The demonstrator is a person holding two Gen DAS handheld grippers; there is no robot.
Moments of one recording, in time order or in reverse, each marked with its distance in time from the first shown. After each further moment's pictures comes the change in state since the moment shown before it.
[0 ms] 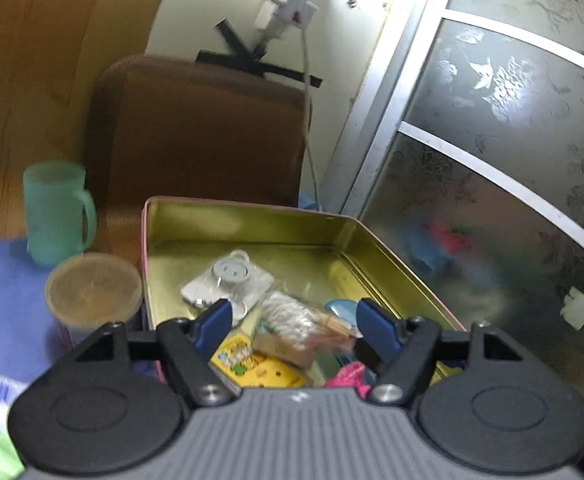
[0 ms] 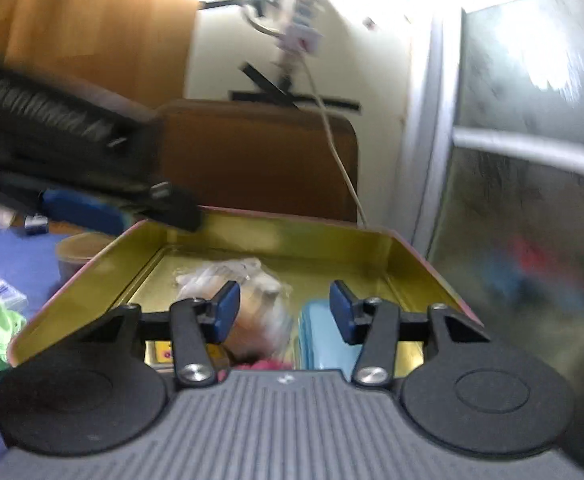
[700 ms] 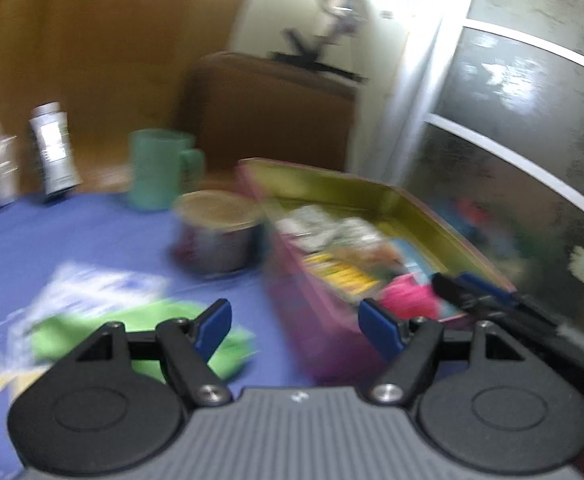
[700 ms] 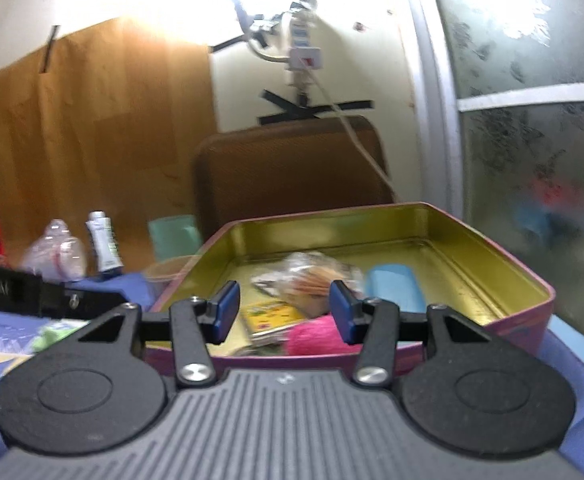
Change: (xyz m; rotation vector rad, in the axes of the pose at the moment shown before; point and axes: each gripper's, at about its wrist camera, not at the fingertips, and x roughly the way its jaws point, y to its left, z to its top) left arm -0.109 0.061 -0.068 -0.012 -0.005 0.124; right arm -0.065 0.018 -0.021 0.178 -0.058 0.158
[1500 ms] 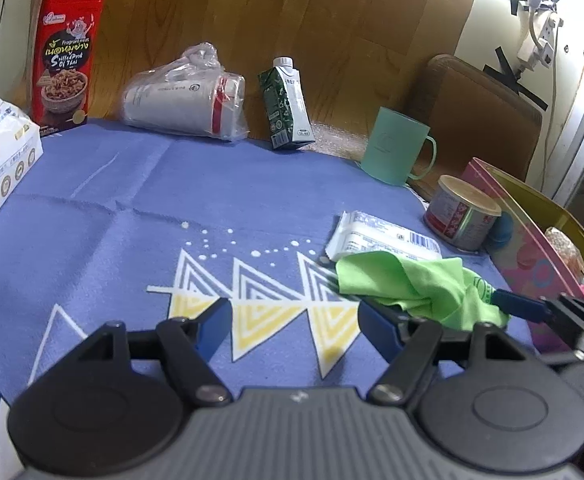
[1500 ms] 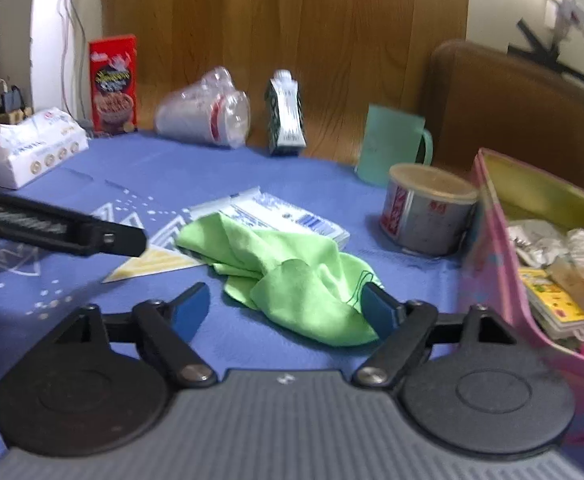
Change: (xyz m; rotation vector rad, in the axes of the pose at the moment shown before) left arm -0.049 0.129 -0.040 -0.201 0.012 0.366; right arm 0.082 0.159 -0.036 -0.333 0.334 0.313
